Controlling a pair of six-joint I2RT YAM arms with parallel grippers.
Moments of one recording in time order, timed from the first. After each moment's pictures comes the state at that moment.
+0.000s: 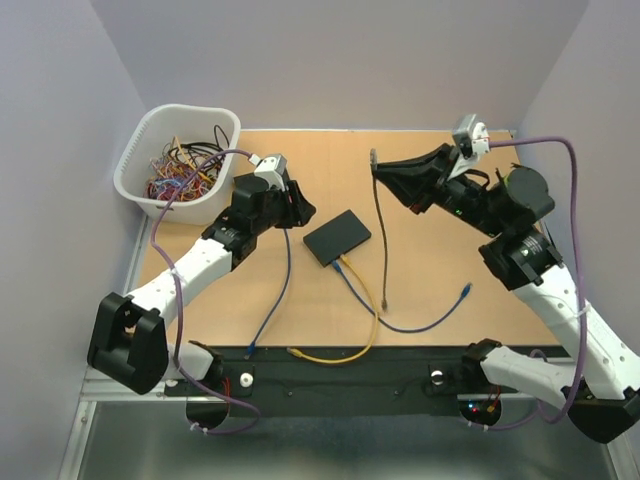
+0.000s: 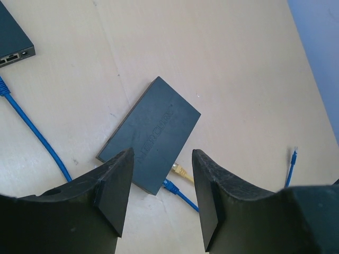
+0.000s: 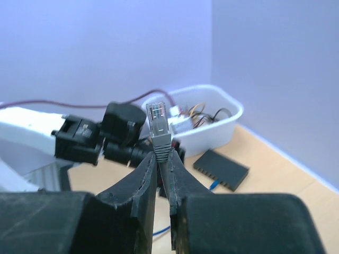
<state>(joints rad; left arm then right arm) -0.48 1.31 0.89 0.02 0.15 -0.49 0.57 0.99 1.18 0.09 -0.44 0.21</state>
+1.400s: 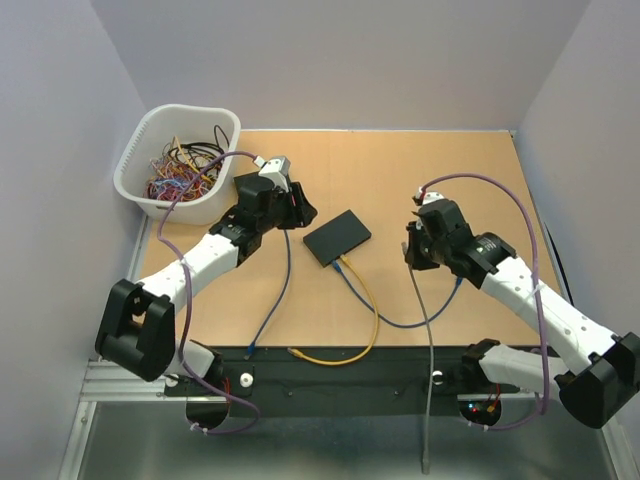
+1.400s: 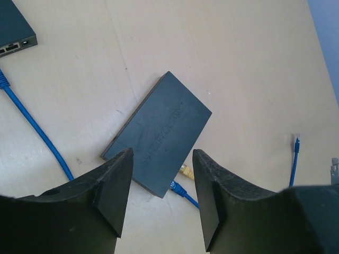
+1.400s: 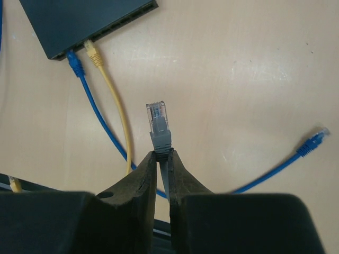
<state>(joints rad) -0.48 1.36 0.90 0.03 0.13 -0.49 0.58 1.09 0.98 -0.75 0.16 0.38</state>
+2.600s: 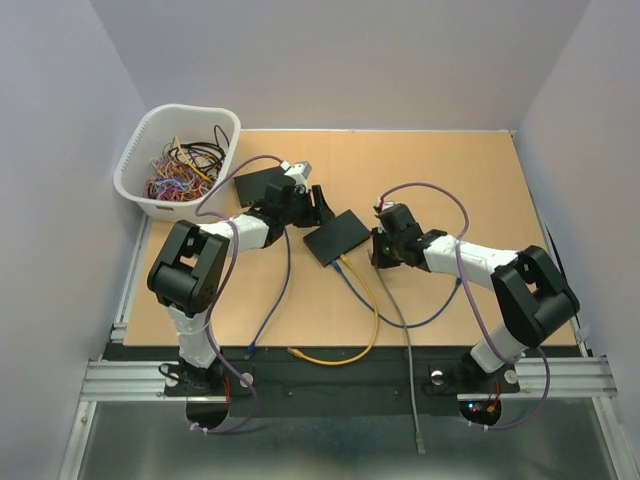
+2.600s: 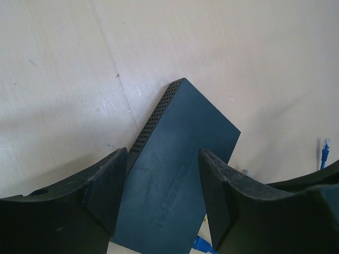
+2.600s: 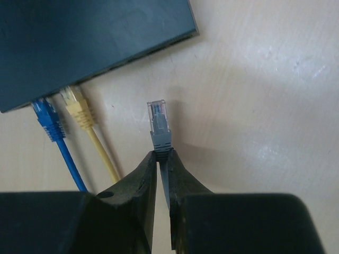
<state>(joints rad) -0.47 1.81 1.01 0.27 0.26 -0.51 0.58 1.57 0.84 -0.18 0.04 0.37</state>
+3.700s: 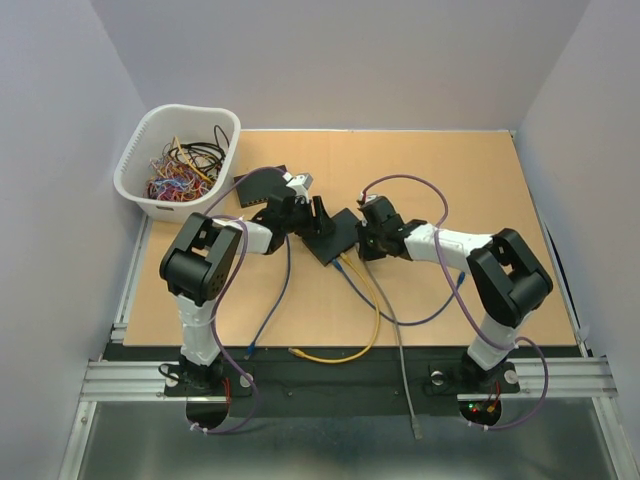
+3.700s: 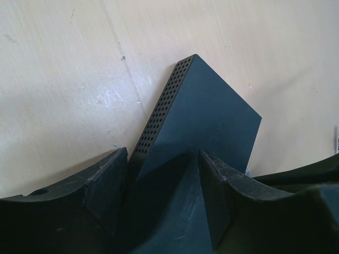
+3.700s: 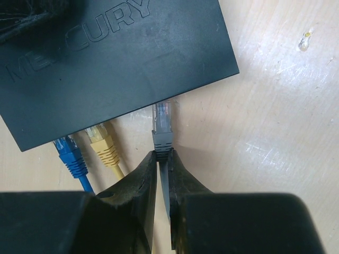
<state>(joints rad) -0.46 1.92 0.96 0.43 0.32 -0.51 0.62 1.74 1.01 -0.18 0.02 0.36</state>
